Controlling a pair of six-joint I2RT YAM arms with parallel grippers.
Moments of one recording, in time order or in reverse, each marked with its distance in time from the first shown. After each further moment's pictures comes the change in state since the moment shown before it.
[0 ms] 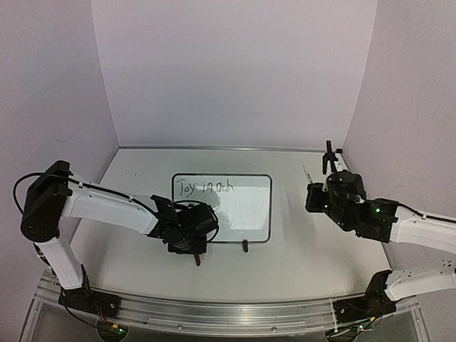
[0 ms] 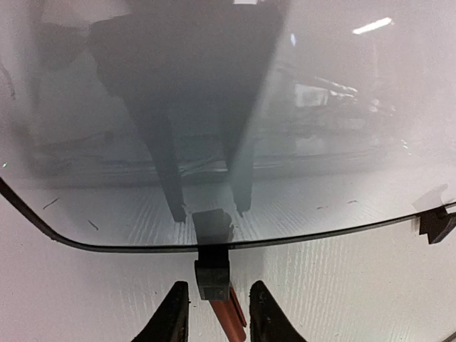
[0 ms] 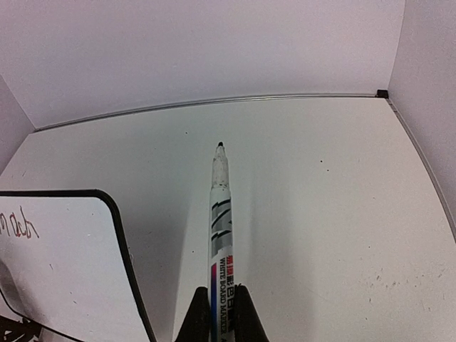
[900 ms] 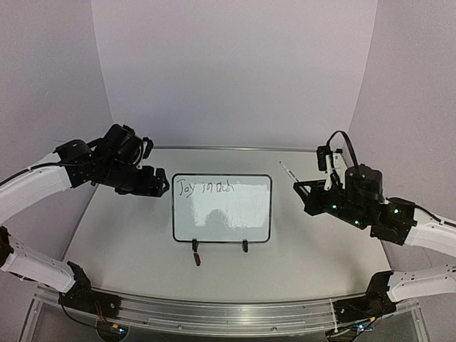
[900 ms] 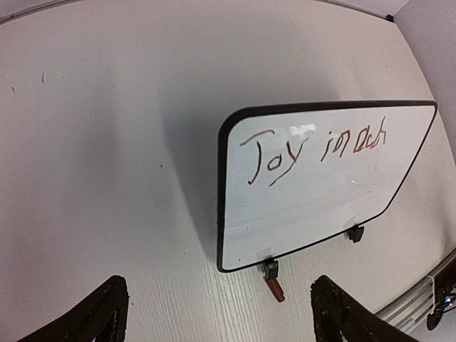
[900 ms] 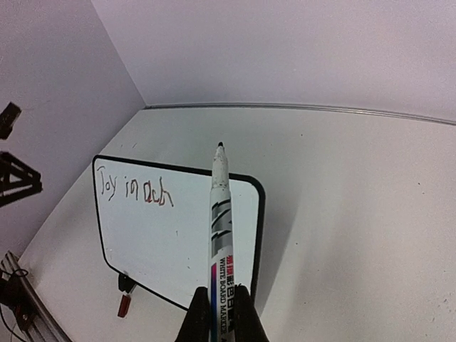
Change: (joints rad) left arm 0.376 -0.524 0.122 -0.261 0.163 0.543; right arm 0.073 -0.120 0.050 -0.017 -0.315 -0.063
